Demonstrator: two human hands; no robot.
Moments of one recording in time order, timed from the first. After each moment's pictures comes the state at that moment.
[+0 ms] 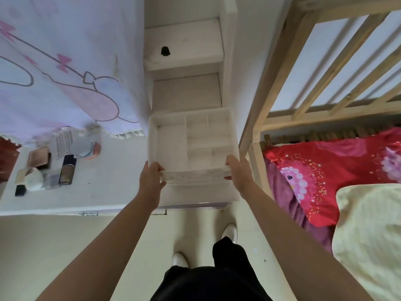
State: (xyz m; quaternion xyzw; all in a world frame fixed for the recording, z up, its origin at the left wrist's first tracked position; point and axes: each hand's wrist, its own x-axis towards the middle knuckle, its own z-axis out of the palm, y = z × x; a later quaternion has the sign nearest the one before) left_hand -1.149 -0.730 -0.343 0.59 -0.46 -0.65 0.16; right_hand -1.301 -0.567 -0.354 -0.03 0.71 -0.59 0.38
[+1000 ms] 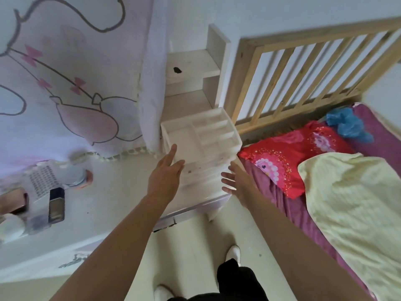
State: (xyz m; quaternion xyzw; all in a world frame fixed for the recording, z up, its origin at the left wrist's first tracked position) left_hand -1.088 -0.789 -0.345 0.12 -0.97 -0.20 0.12; right_hand -1.178 -0.571 -0.339 0.19 0.65 -0.66 0.32
